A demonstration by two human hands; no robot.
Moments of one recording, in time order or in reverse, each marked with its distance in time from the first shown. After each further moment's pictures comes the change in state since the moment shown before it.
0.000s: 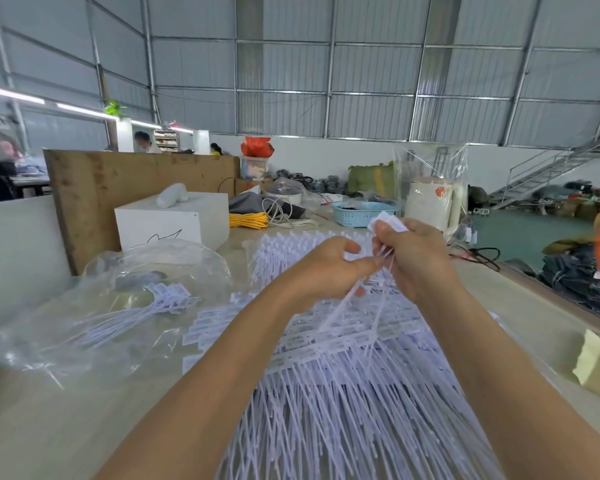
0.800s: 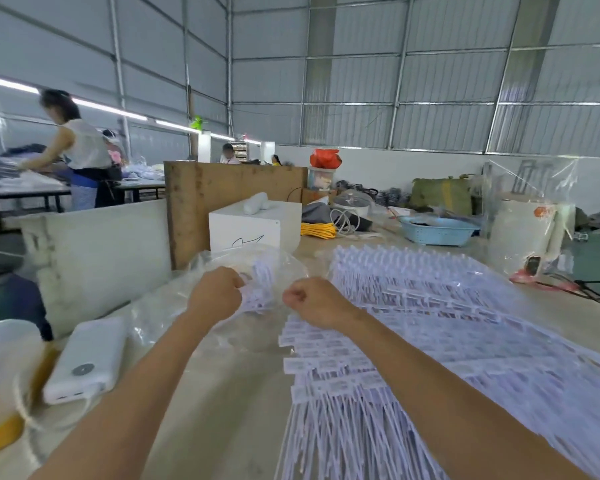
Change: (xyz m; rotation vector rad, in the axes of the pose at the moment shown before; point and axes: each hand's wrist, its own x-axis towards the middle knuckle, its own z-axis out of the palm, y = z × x) left_hand -0.058 -0.156 -0.194 0.665 0.697 -0.293; right_hand -0.030 0.099 0.179 -0.940 -0.851 -0.224
